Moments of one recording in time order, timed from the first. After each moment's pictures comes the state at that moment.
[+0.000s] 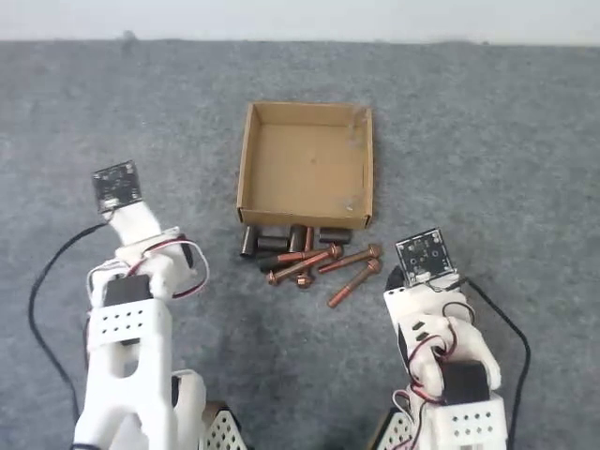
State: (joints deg) left arm -16.8 -44.7 70.9 41.8 14.5; right arm -11.6 -102.9 90.9 60.3 13.3
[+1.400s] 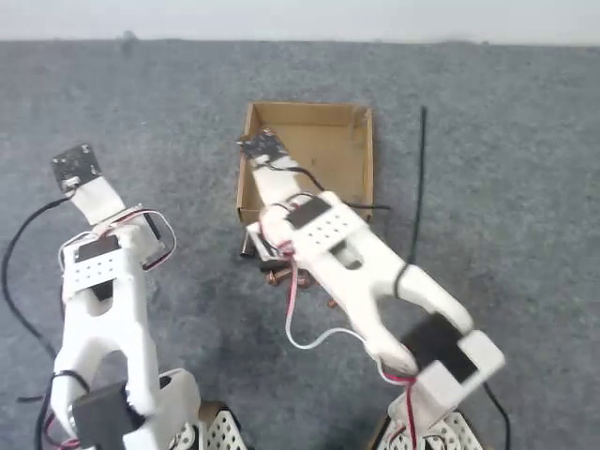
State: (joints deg) left arm -26.3 -19.6 56.1 35.6 14.6; right arm -43.1 9.4 14.3 49.2 -7.3
